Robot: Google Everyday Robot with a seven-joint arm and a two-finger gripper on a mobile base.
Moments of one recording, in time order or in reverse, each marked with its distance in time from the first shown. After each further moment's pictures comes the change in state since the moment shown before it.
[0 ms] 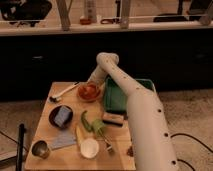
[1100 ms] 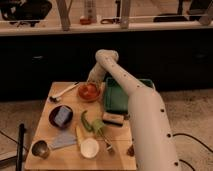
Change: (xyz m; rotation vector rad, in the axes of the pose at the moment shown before) arm -0.004 -0.016 -0.019 0.016 0.014 -0.024
